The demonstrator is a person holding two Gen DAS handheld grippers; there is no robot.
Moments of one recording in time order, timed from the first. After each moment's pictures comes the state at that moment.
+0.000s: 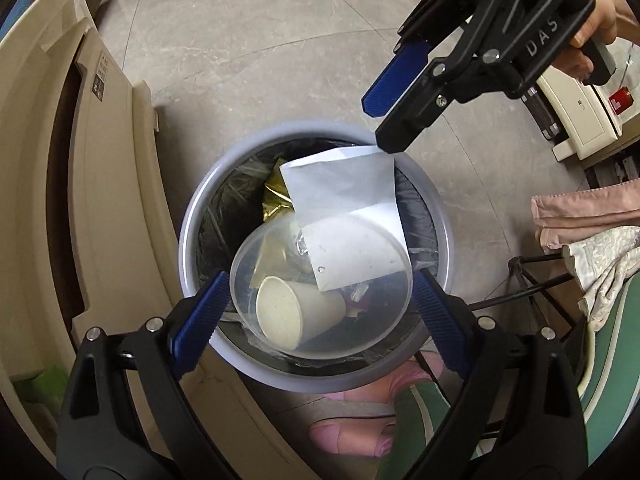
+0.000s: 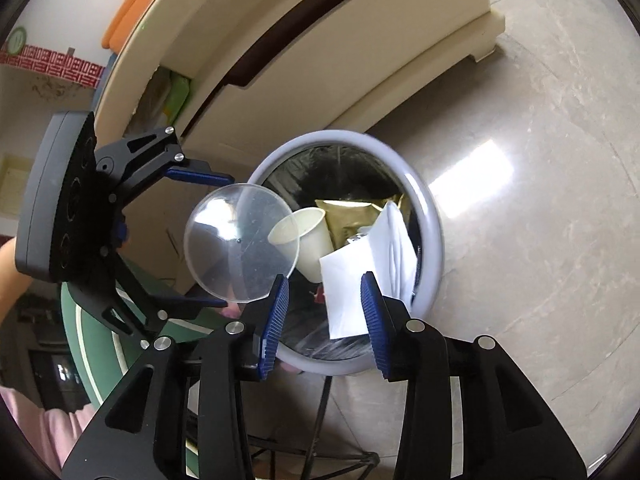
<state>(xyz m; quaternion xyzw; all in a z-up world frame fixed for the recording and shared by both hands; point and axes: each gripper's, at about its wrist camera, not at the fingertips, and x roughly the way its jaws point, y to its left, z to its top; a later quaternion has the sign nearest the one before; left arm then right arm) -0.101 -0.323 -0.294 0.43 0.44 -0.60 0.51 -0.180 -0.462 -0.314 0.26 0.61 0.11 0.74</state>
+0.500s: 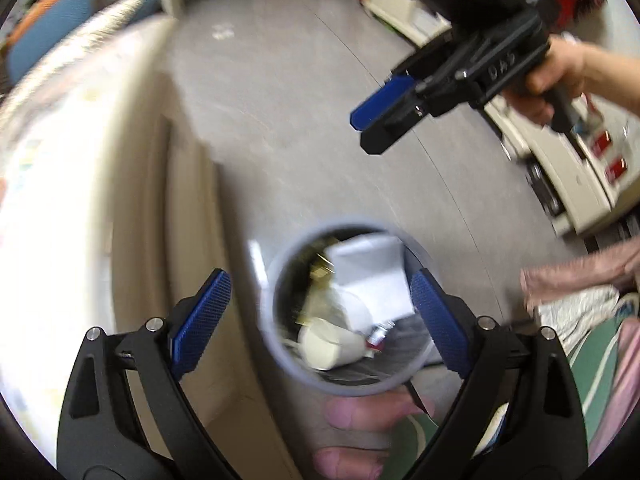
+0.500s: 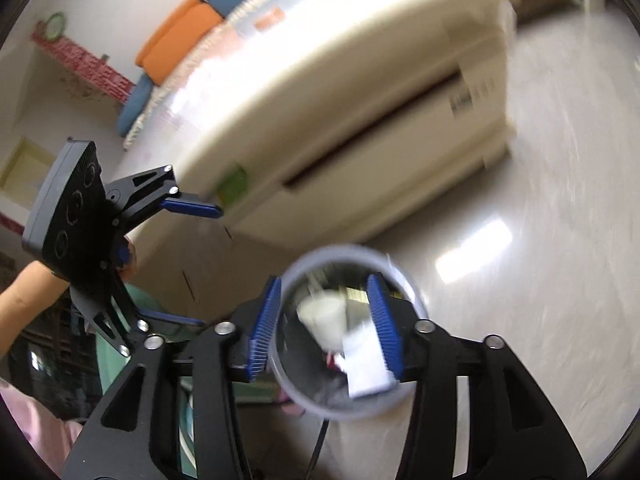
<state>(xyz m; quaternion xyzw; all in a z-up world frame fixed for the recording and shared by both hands) -0.041 -0.285 -0.175 0.32 0.39 -0.60 0.62 -0.129 -0.481 -0.201 0.21 0.52 0.13 0.82</state>
